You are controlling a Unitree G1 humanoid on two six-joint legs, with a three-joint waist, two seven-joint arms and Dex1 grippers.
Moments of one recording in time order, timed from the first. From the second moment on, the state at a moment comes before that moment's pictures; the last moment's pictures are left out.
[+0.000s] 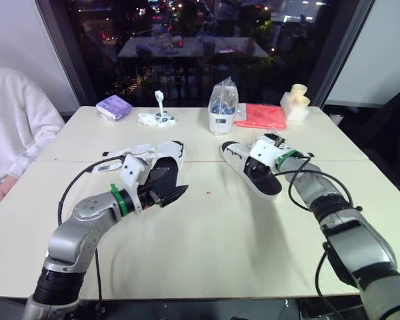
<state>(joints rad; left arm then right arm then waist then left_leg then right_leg) -0.36 0.50 0.05 -0.28 -0.51 0.57 -0.67 -1.08 -0.50 0.34 1.12 -0.43 -0.23 0.19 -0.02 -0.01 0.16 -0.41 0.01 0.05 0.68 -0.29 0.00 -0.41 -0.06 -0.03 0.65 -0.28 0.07</state>
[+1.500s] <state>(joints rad) -0.45 0.46 0.02 -0.14 -0.46 0.47 -0.70 -0.81 -0.80 0.53 0.52 -0.84 -1.18 0.02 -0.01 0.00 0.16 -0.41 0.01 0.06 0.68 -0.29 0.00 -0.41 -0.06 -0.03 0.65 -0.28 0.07</state>
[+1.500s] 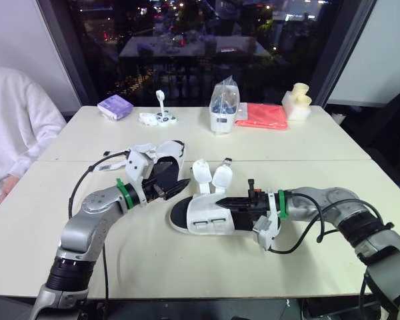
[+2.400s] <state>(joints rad) -0.35 0.65 -0.05 -0.08 -0.33 0.23 -0.99 -0.56 -1.03 0.43 0.19 -0.17 -0.66 0.81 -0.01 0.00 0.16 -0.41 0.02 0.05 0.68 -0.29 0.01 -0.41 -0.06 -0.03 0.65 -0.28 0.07</state>
